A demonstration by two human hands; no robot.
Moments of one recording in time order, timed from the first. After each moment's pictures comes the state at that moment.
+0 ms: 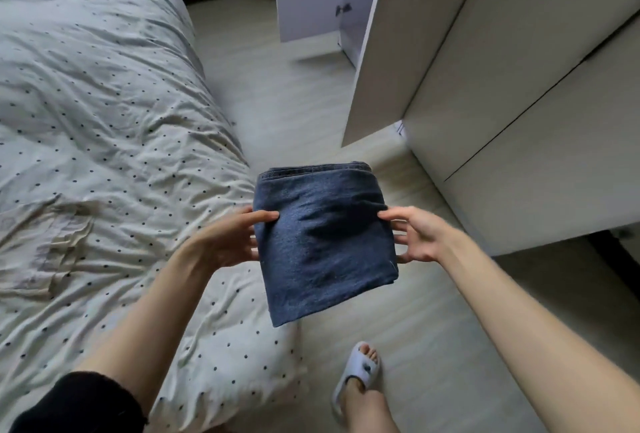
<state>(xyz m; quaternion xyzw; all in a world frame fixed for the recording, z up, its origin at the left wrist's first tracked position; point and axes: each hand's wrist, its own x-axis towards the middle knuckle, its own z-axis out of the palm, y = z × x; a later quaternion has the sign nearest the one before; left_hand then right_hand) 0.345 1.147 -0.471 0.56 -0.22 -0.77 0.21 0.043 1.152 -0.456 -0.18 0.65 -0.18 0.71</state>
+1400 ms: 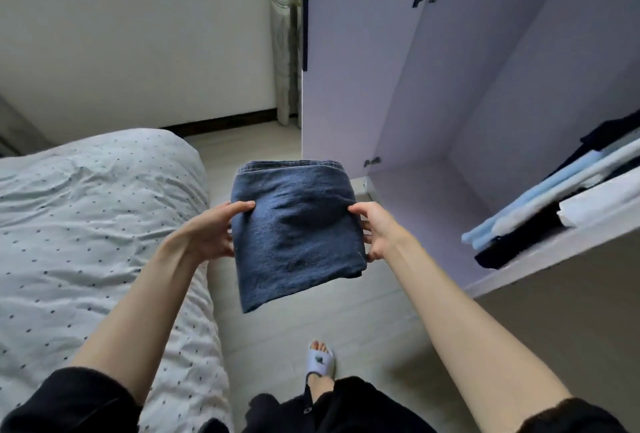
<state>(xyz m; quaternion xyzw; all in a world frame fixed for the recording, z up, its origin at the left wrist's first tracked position) 0.392 0.498 -0.352 0.63 -0.24 -0.68 0.30 0.136 0.473 -0.350 -0.23 0.67 -0.25 0.66</state>
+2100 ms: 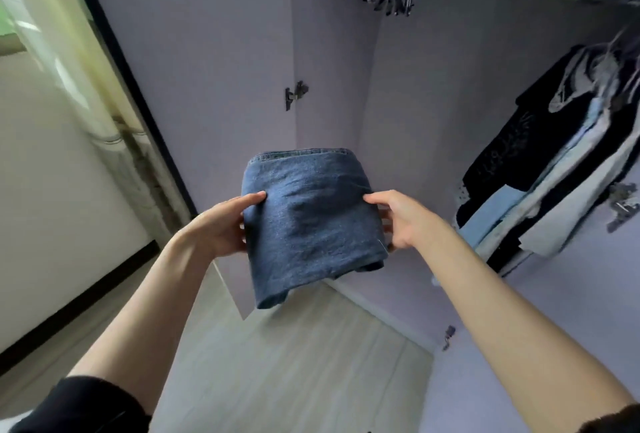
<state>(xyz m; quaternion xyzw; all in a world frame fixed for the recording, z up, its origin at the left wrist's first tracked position) 0.311 0.071 -0.265 0.48 -0.41 -0.76 0.14 0.074 0.199 -0.257 -0.10 0.69 -0.46 0.55</state>
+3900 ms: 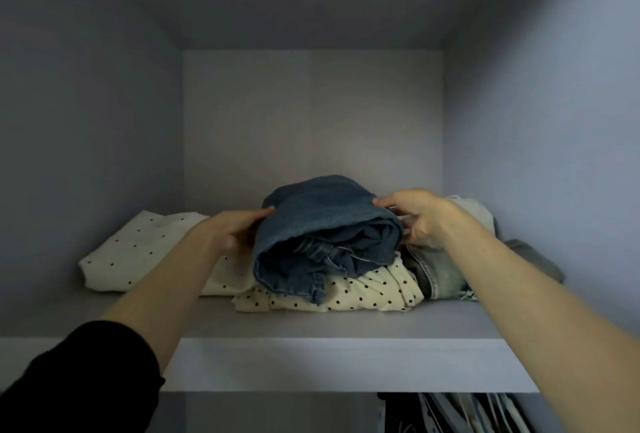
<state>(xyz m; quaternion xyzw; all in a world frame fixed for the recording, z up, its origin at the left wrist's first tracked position) -0.250 -0.153 0.127 0.14 -0.68 -0.71 0.05 -0.337 0.102 0.149 -0.14 0.76 -0.63 0.09</state>
